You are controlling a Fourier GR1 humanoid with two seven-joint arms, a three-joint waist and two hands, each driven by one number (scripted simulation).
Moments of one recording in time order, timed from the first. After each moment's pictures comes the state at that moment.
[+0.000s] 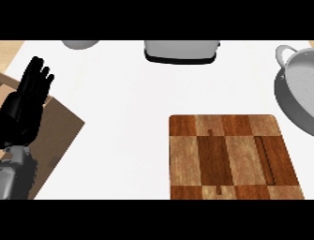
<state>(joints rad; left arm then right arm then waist) -0.23 0.20 0.08 -1.65 0.08 0.13 0.23 -0.41 -0.80 -0.19 -0.84 0.30 -0.07 -0.77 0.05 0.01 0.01</state>
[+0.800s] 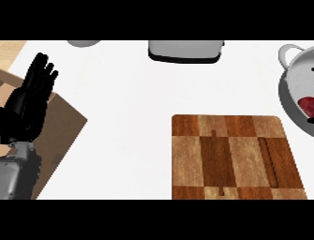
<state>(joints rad) -0.26 0.19 0.08 -1.63 0.07 0.12 0.22 -0.72 -0.73 -0.14 -0.29 0.41 0.14 -0.89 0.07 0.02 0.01</state>
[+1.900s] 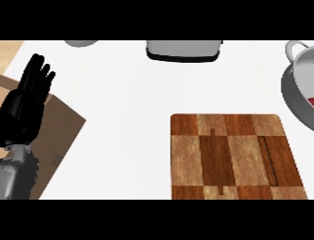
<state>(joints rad) -0.25 0.19 0.08 -1.66 0.08 0.13 0.23 -0.76 -0.93 -0.36 -0.15 0.16 0.51 -0.75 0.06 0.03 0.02</state>
